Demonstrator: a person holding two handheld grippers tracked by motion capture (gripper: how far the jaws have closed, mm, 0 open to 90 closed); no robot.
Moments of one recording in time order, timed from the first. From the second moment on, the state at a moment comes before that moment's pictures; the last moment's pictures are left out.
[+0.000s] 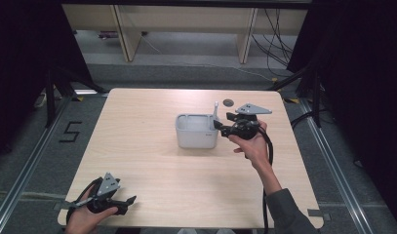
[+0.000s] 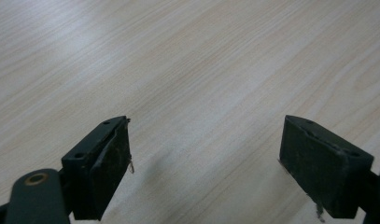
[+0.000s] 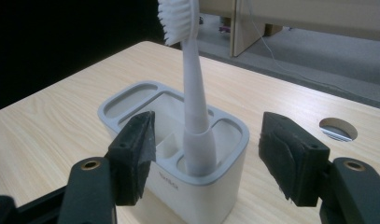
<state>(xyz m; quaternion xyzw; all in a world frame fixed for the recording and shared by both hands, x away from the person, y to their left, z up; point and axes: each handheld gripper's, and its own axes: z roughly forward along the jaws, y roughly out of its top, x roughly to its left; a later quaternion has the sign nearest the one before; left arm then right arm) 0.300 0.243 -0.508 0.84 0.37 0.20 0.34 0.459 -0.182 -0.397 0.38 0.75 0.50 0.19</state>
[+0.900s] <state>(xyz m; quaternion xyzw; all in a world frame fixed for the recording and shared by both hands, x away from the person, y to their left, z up) 0.300 0.242 -0.509 0.84 0.38 0.19 0.34 0.424 -0.195 -0.410 0.37 0.75 0.51 0.19</state>
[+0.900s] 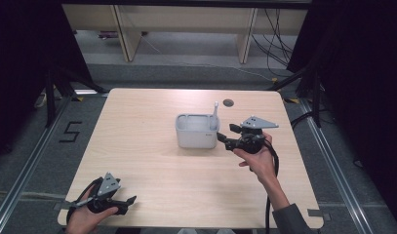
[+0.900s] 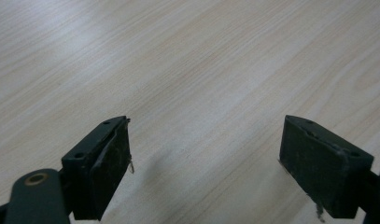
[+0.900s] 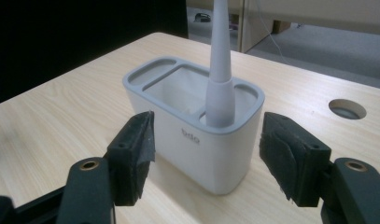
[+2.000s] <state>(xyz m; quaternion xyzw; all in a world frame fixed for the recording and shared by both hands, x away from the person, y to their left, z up) 0.300 0.242 -0.507 0.84 0.38 0.20 0.34 0.387 -0.206 -0.435 0.38 0.77 0.48 0.17</state>
